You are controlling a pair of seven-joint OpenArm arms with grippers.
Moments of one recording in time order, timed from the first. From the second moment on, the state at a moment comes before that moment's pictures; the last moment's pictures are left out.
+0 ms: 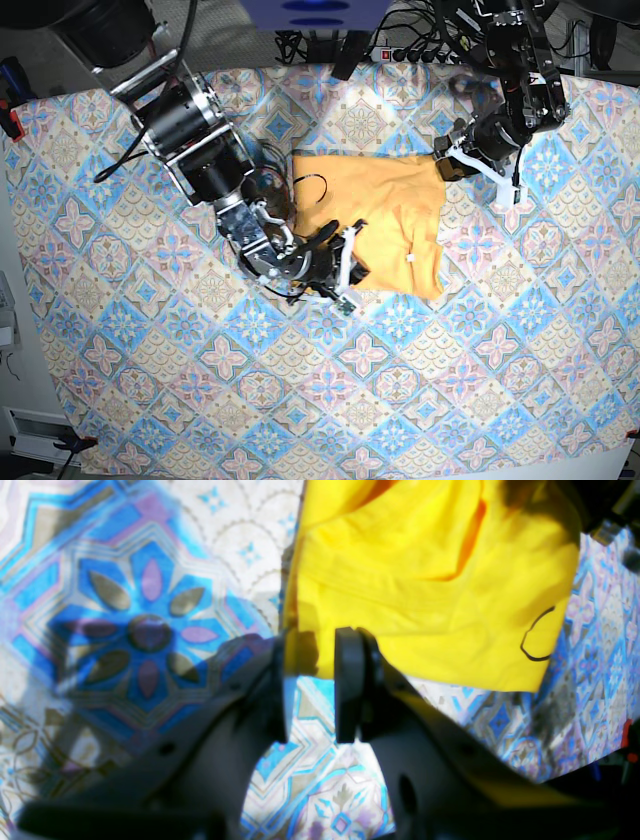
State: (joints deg) left arm 18.5 -4.8 -21.0 96.5 -35.7 -14.6 55.8; right arm 28.9 -1.1 -32.5 35.6 7.6 30.0 -13.1
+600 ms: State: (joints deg) left arm 15.6 -4.8 -12.3 96.4 -35.4 -14.6 55.6; right arm 25.6 4.6 -19.0 44.5 7.4 29.7 -14.3
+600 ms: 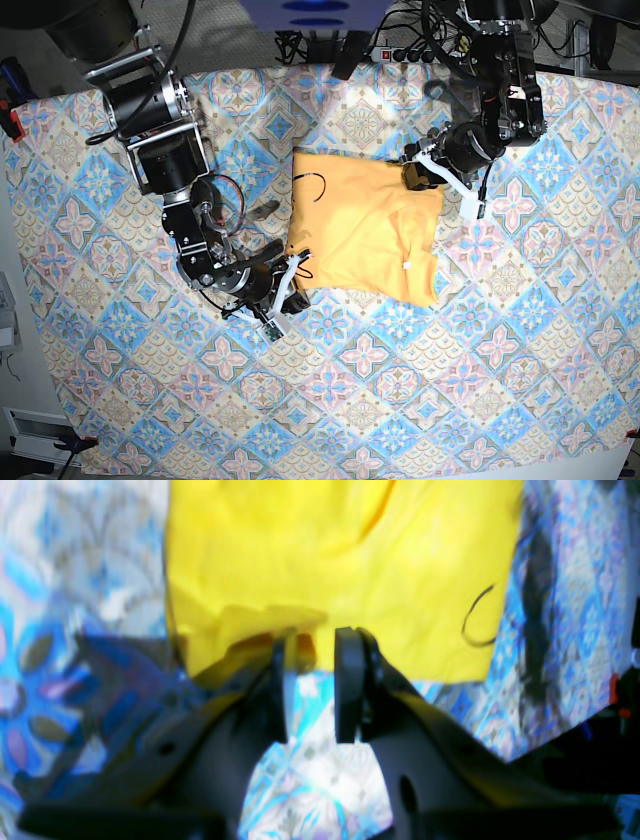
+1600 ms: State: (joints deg) left arm -6.1 -5.5 -5.2 70.0 -12.5 -14.9 46.7; right arm 13.8 15.8 -19.4 58.6 7.7 30.2 -24.5
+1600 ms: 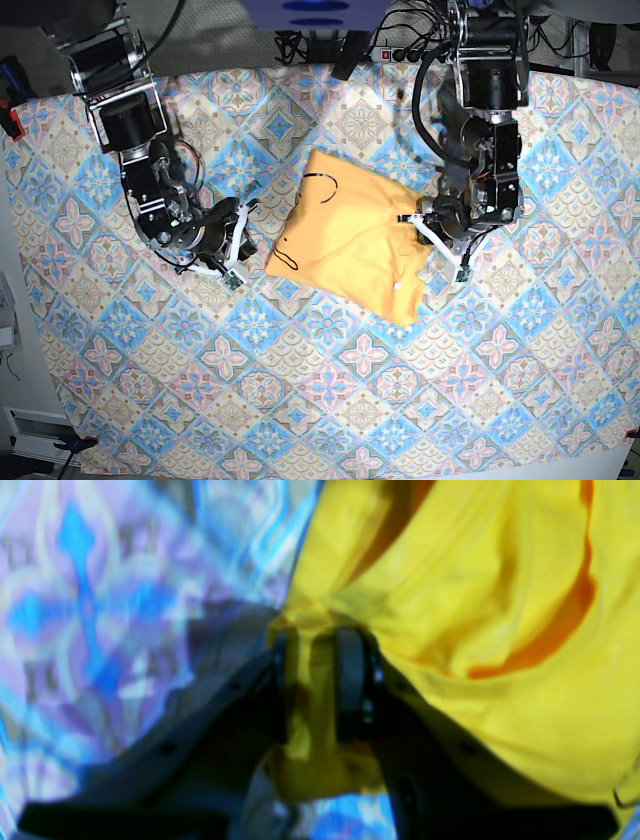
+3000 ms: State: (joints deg) left arm -1.7 -6.2 -1.8 74.3 -7.1 -15.6 47.1; right arm 22.2 11.6 -25.9 44.7 7.6 30.0 -16.9
